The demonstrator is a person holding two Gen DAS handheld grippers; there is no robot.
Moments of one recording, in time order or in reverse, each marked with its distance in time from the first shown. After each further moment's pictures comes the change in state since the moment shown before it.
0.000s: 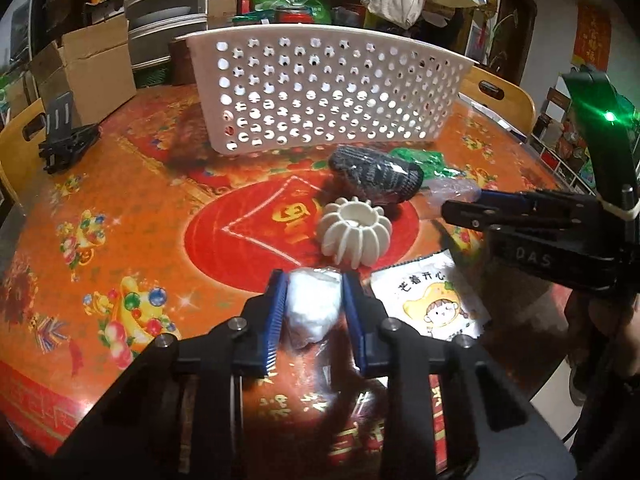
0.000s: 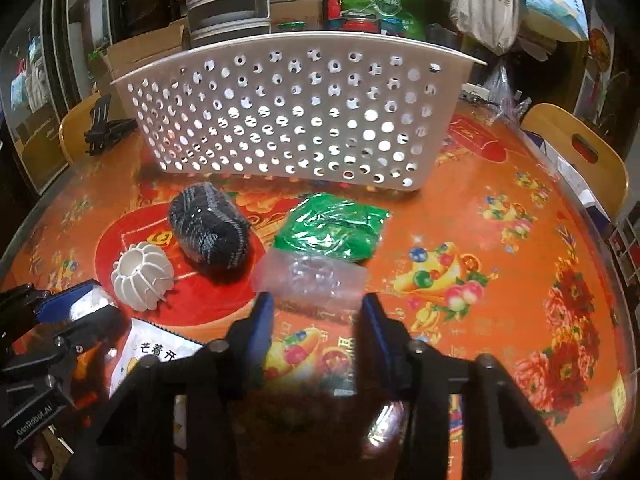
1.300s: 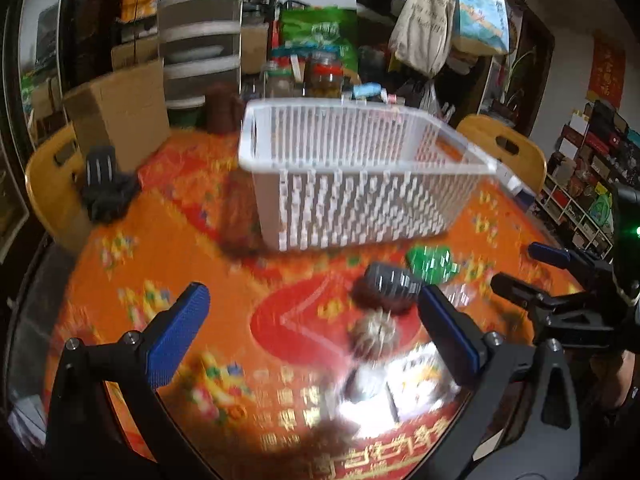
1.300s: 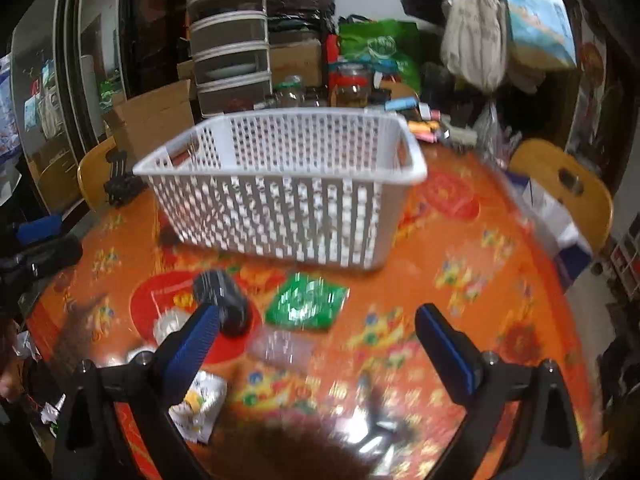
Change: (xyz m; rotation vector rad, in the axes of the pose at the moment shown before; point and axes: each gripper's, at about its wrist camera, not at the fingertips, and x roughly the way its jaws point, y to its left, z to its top) left arm -0.062 0.031 0.070 -0.070 -0.076 0.045; right arm -0.066 -0.028 0.036 0.006 -0.109 0.033
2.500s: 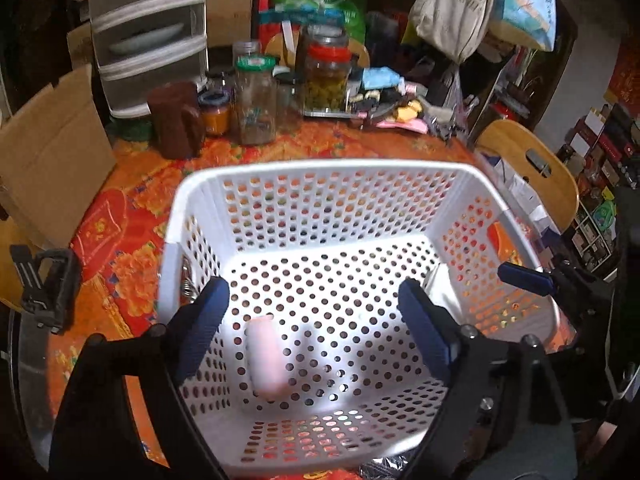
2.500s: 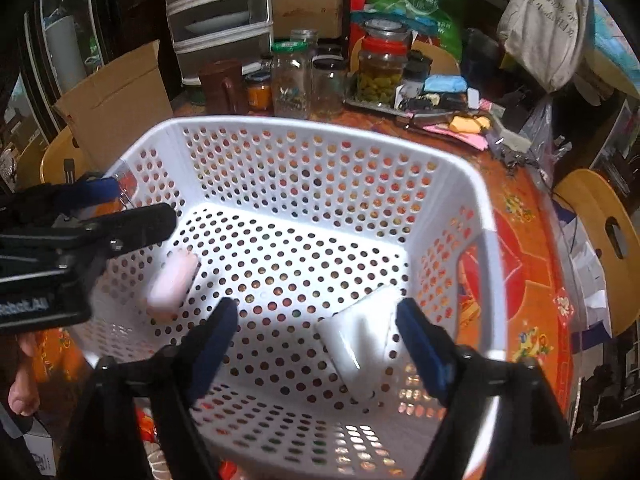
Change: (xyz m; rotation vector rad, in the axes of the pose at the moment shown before) left arm 0.172 -0.014 0.210 -0.022 0.157 -0.010; right arm 0.130 0.000 0.161 -0.094 0.223 0.008
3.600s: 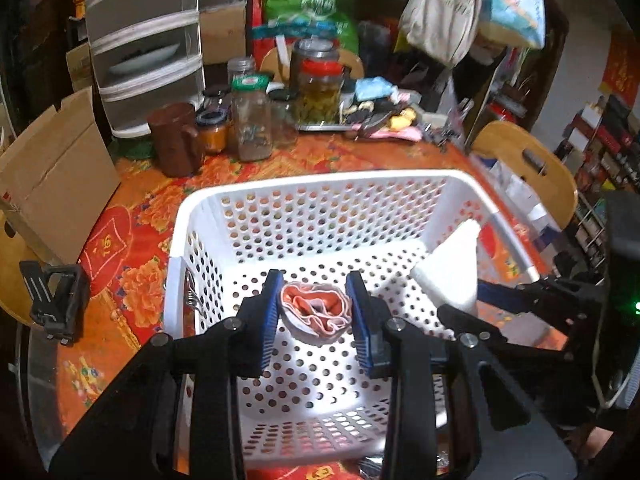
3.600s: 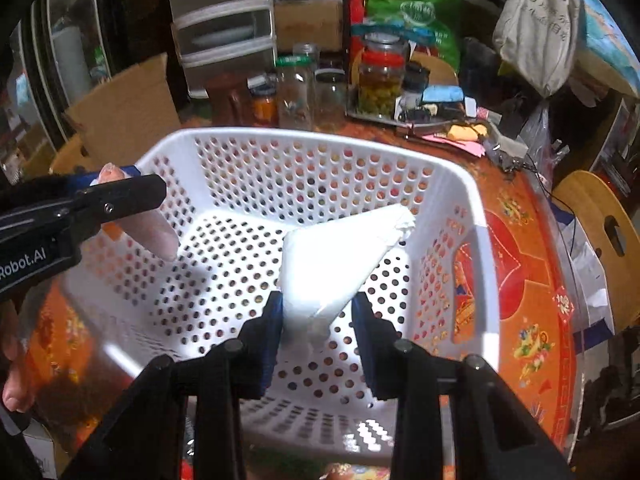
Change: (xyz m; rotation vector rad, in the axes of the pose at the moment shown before) left arm -0.005 -0.011 0.005 0.039 -0.015 0.022; right arm -0.007 0.002 -0.006 0.004 -0.025 0.013
